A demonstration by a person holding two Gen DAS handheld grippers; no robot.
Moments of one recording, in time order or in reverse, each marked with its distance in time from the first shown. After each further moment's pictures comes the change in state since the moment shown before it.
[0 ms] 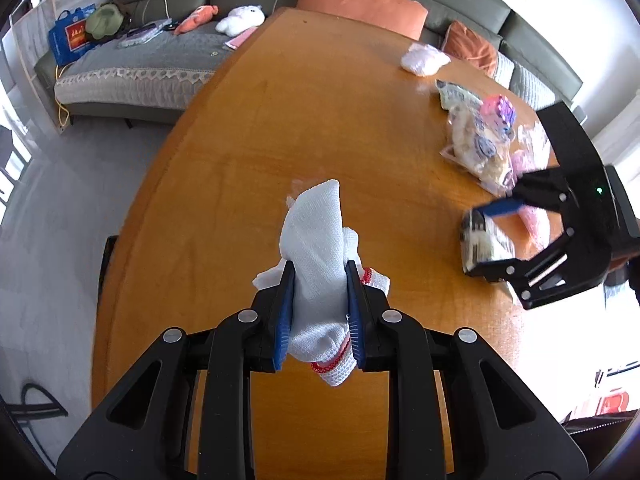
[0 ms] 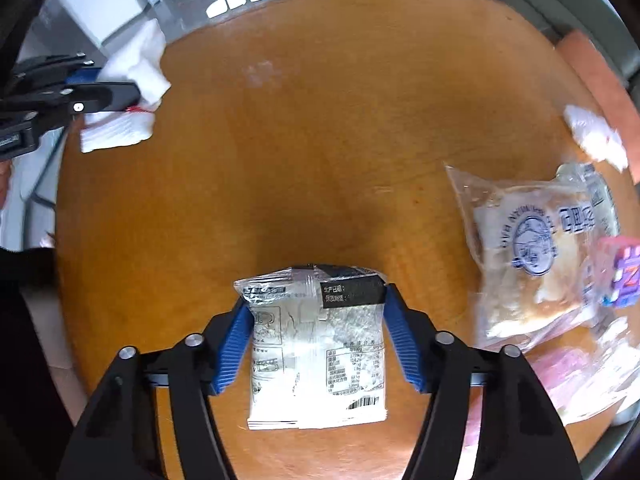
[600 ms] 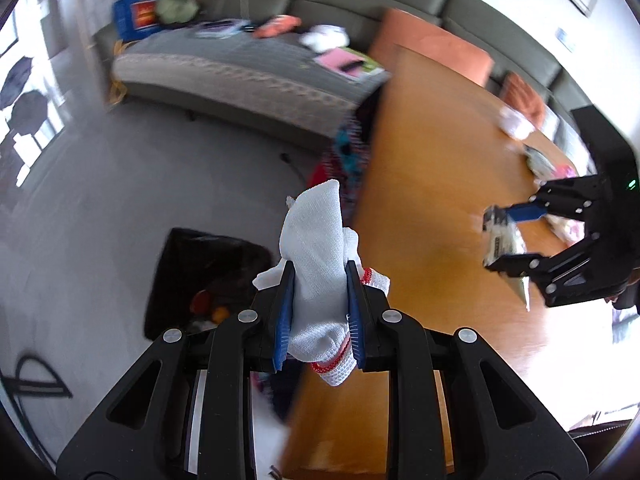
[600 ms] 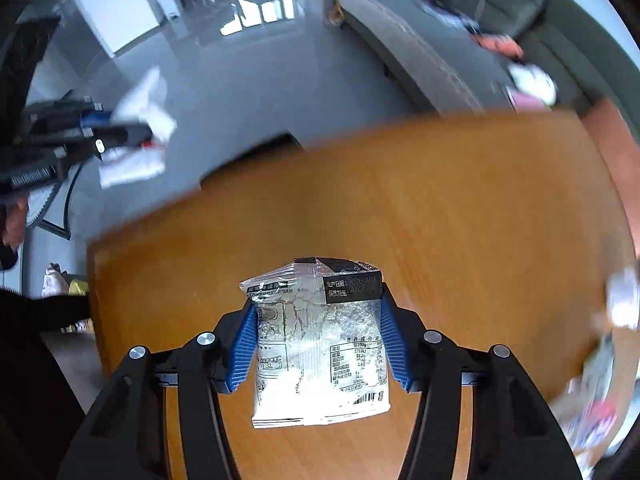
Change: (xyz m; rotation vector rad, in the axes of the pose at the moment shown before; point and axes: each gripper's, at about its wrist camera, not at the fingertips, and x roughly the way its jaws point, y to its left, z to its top) left arm -0.055 0.180 -0.017 -0.162 -0.076 0.094; right arm -0.001 0.137 0.189 -0.115 -0.121 0.010
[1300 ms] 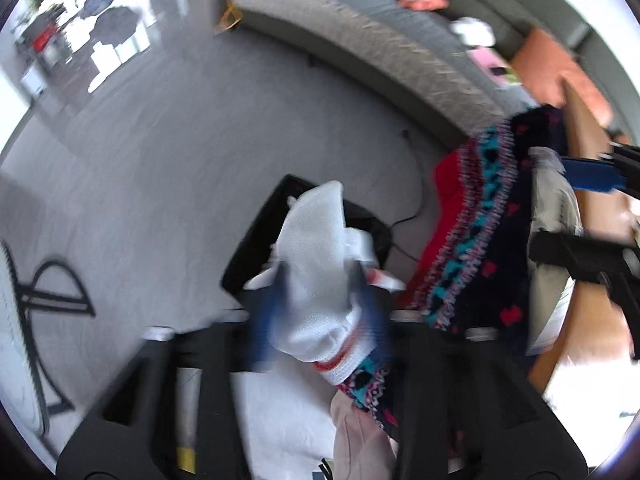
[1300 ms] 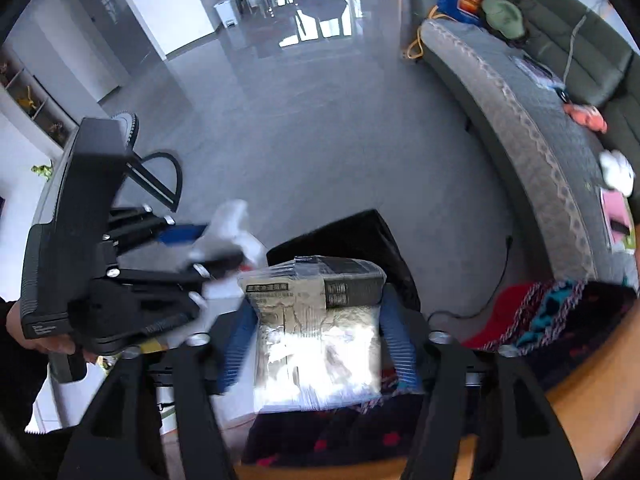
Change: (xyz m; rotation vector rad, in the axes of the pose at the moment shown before) left arm 0.043 0.185 -0.001 -0.311 0.149 0.258; right arm 0.076 0.098 0.168 -0.112 -0.050 0.129
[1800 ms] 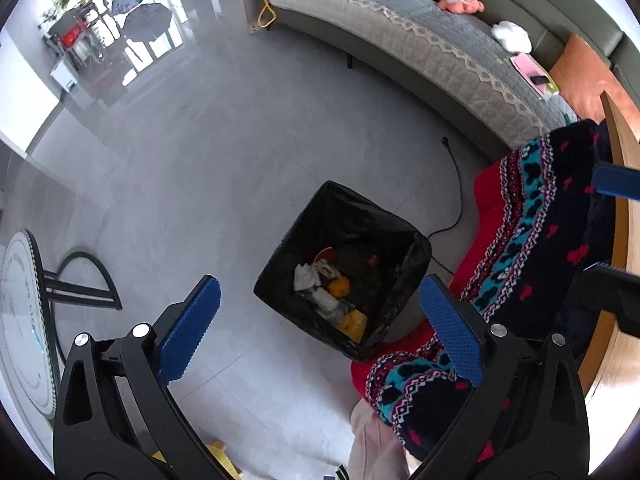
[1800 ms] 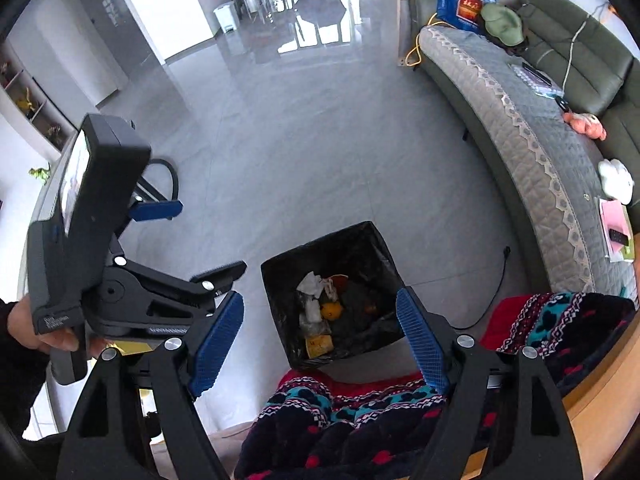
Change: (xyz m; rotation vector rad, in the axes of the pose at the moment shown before) left arm 0.005 0.005 0.010 -0.012 -0.015 0.090; right arm -0.010 -0.010 0.001 0.027 -0.031 0.009
